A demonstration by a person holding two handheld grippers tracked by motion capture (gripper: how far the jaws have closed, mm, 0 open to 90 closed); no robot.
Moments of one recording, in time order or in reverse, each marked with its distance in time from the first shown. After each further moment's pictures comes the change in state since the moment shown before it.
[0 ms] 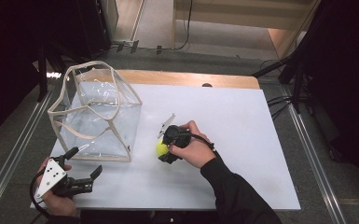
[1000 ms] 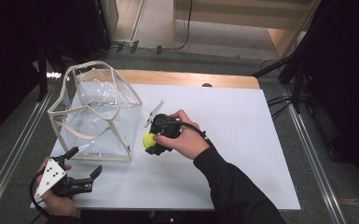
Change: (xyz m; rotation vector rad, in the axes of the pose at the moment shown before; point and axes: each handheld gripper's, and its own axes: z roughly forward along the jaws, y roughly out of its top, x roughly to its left) left arm 0.001 0.000 0.000 -0.002 -0.003 -0.005; right arm 0.004 0.047 -0.028 -0.044 0.051 -0.018
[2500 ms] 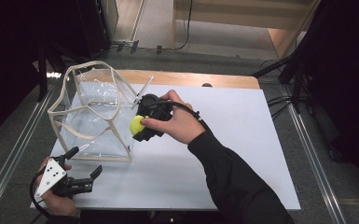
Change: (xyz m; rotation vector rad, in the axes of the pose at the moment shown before) left arm 0.000 0.000 0.001 0.001 -0.004 0.002; right arm 0.002 0.055 -0.047 -0.024 0.030 -0.045
